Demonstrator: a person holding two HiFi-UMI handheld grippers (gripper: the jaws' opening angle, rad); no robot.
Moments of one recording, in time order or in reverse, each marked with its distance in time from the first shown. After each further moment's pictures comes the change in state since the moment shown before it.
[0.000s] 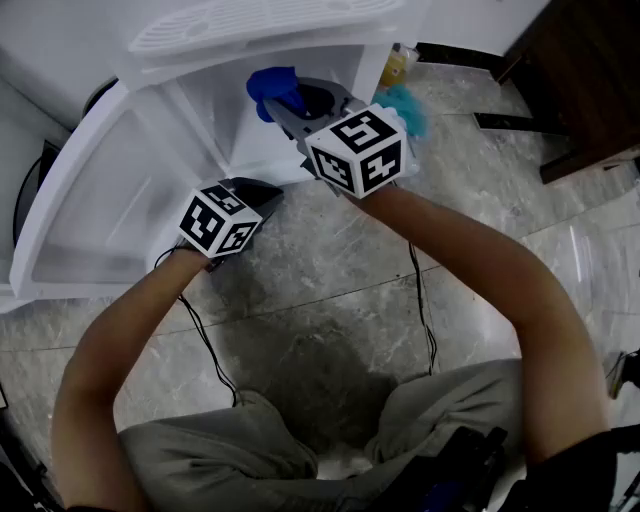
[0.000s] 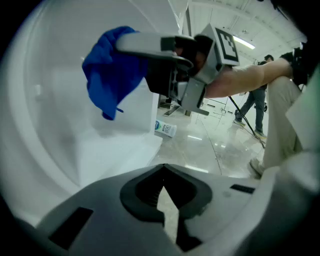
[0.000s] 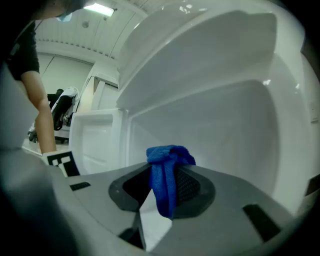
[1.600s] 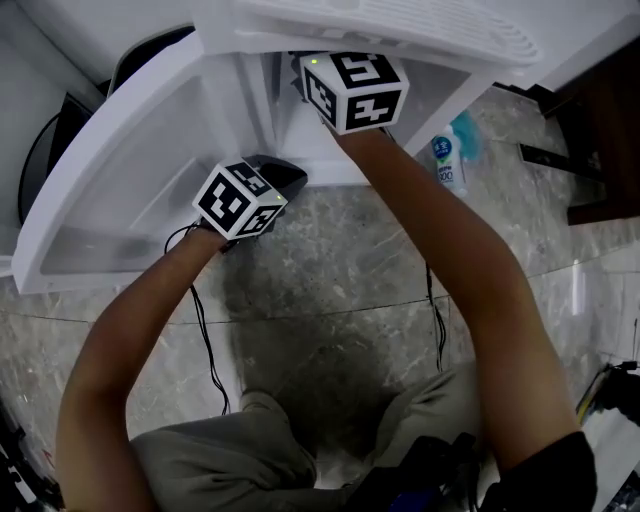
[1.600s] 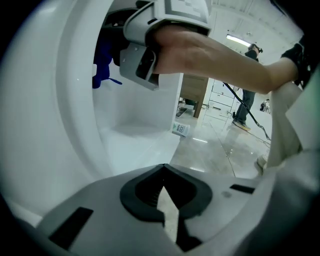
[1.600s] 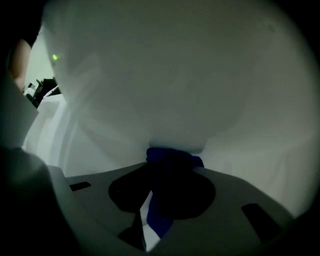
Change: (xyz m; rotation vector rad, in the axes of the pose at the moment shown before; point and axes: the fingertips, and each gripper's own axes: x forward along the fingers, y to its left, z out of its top) left arm -0.017 0.064 -0.007 -0.007 -0.046 0.052; right arm 0.122 -0.024 0.084 -0.144 -0.260 -0.145
